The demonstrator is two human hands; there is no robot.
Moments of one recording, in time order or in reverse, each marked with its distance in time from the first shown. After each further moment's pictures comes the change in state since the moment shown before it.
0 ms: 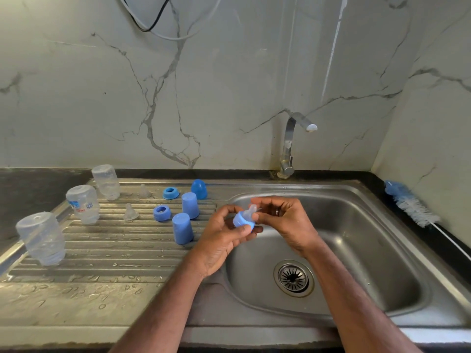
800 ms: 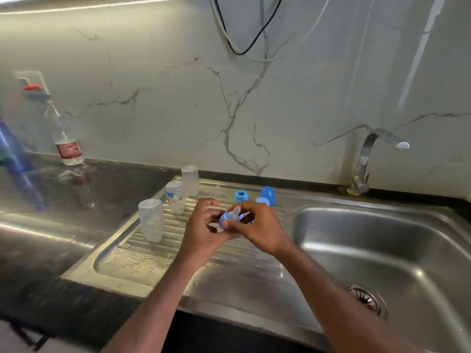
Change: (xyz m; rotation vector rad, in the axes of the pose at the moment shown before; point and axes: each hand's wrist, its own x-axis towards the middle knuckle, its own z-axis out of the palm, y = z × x) left_hand -0.093 0.085 -0.121 0.770 0.491 0.422; right_hand 0.033 -0.015 0.194 -0.330 -0.211 -0.070
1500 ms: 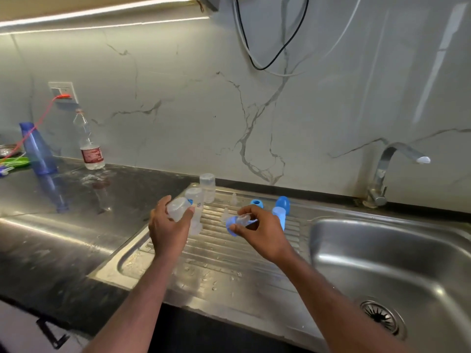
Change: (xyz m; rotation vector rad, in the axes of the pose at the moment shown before) left_hand 0.022 -0.025 -0.093 0.285 0.581 -0.227; right_hand 0.009 -0.011 0.033 -0.018 0.001 0.020
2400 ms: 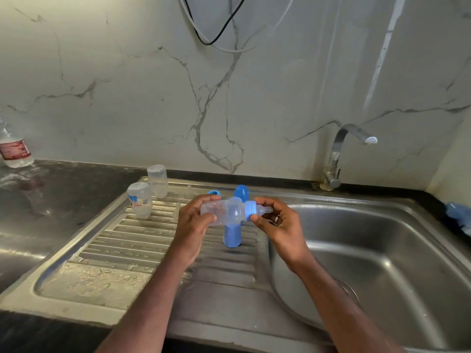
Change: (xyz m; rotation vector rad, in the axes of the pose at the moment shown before) left_hand -0.063 0.027 0.126 -0.685 -0.686 0.025; right_hand -0.036 0.060 -0.093 0.351 0.316 0.009
